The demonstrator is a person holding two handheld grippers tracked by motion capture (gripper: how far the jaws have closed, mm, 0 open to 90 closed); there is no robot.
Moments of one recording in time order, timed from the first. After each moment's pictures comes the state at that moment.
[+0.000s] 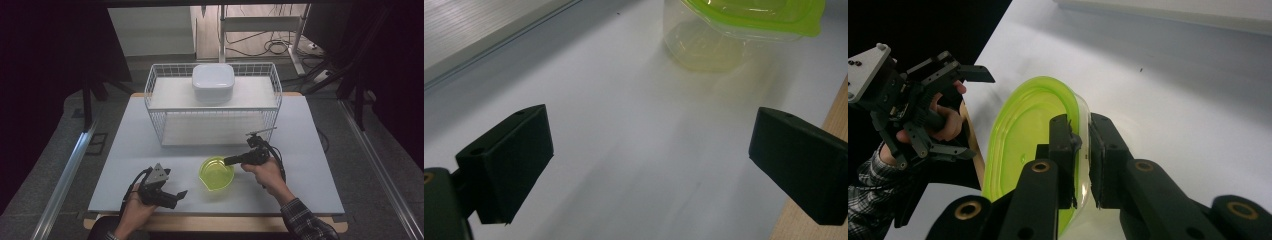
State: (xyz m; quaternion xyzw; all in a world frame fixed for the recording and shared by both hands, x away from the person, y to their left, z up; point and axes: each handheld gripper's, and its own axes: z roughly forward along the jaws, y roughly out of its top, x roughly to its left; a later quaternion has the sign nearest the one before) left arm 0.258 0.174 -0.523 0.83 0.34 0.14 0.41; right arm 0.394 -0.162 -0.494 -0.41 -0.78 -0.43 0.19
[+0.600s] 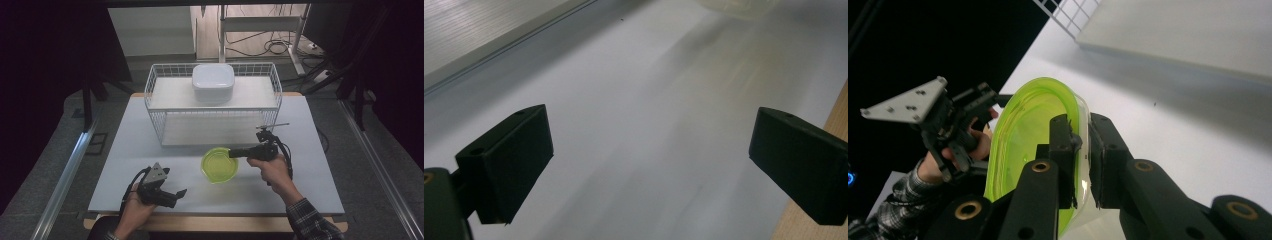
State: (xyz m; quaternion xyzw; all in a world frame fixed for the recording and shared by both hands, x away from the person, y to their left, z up) left arm 0.259 0.176 -0.522 0.83 0.35 0.15 0.42; right arm 0.386 -0.178 -0.459 -0.41 -0.75 -0.48 0.18
